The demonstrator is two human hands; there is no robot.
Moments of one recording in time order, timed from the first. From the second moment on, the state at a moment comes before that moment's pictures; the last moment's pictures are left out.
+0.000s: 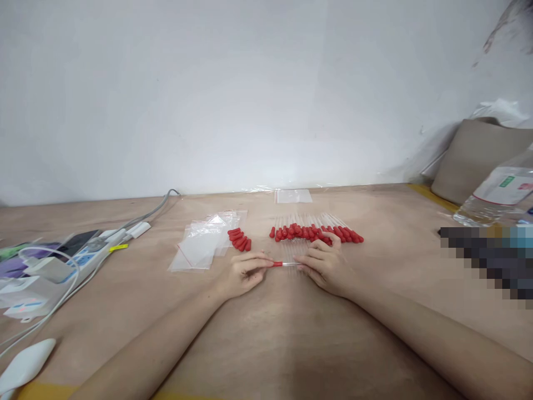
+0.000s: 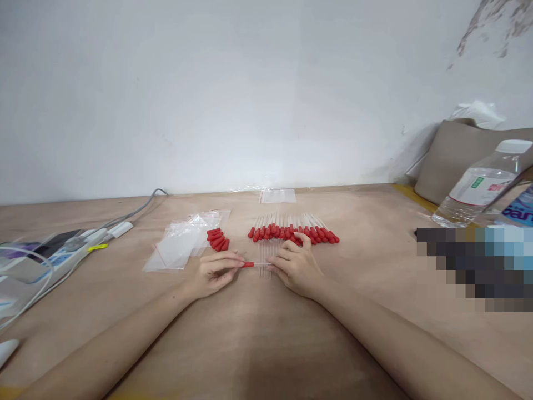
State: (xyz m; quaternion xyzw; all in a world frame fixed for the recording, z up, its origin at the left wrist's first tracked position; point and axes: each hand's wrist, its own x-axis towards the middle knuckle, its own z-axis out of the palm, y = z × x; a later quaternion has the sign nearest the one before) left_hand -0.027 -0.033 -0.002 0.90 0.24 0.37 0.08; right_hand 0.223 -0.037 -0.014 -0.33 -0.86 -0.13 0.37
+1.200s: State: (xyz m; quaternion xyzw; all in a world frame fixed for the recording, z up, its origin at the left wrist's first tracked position) left_hand -0.003 -0.046 0.014 0.94 0.27 0.19 -0.04; right_hand 0.219 -0.055 -0.008 -0.22 -0.87 -0.25 0.36
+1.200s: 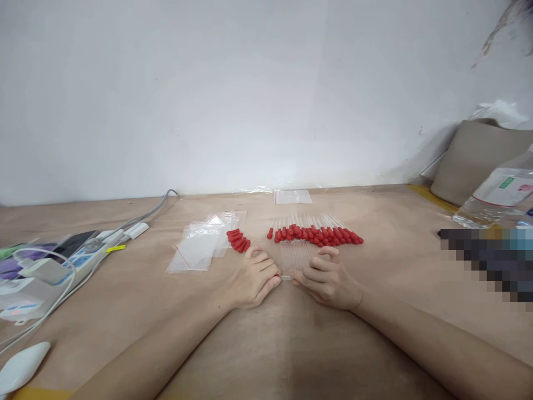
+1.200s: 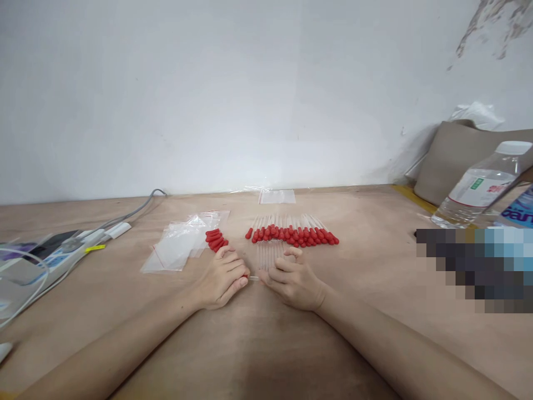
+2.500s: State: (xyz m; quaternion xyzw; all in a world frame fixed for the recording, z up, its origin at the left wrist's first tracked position) left_hand -0.082 0.061 0.015 0.72 0.61 0.31 0.13; right_hand 0.163 -0.034 -0.008 -0.41 -0.86 -0.07 0.30
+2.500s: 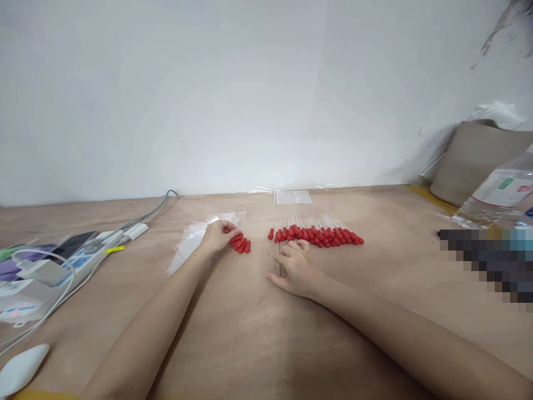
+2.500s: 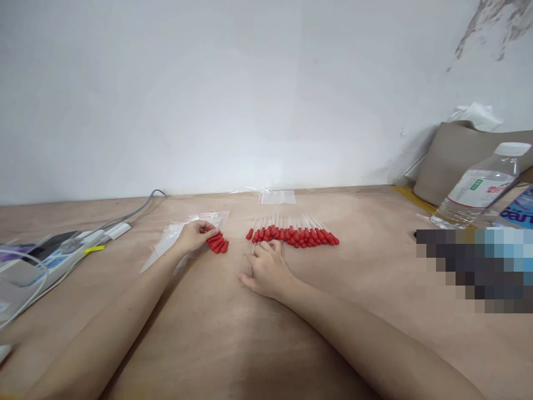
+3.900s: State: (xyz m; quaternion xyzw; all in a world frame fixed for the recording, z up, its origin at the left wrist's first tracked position) left_hand -0.016 -0.022 0.012 0.85 0.41 0.30 -0.08; right_hand 0.224 -0.035 -0.015 -0.42 -0.79 -0.13 0.42
